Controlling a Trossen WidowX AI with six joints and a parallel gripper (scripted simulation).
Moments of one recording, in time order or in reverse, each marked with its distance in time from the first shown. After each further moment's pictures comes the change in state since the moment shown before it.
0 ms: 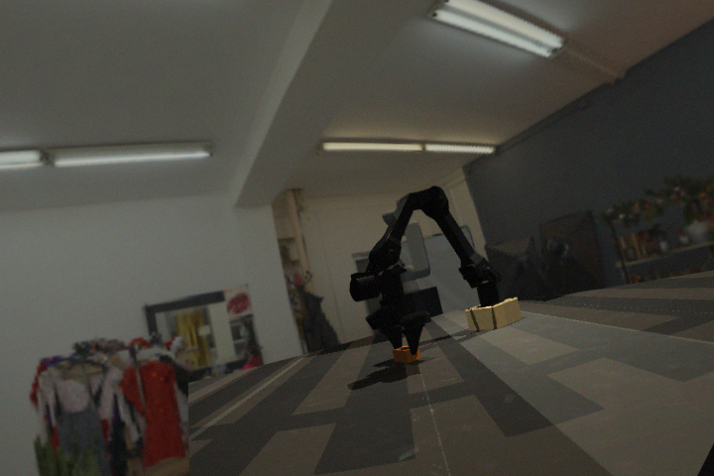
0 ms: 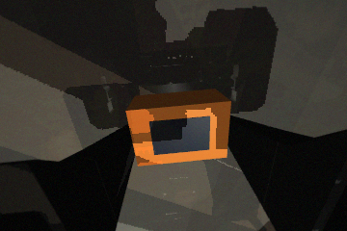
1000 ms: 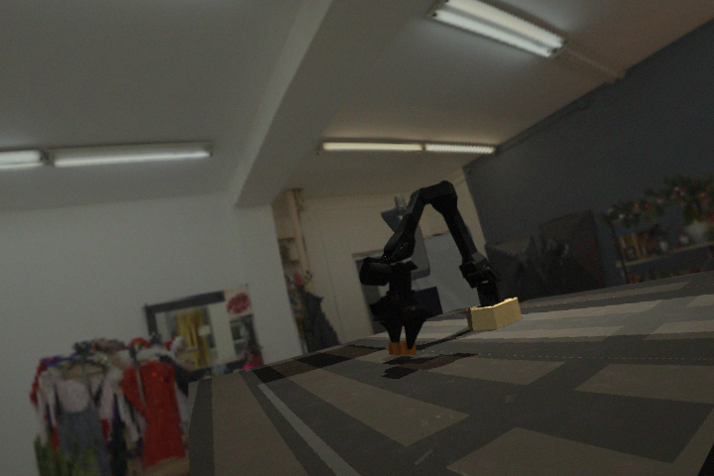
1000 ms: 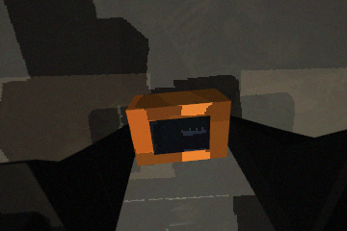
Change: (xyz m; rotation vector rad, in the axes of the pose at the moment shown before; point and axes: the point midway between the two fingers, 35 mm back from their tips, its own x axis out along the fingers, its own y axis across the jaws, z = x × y) arm -0.016 0.000 0.001 0.002 -0.231 0.000
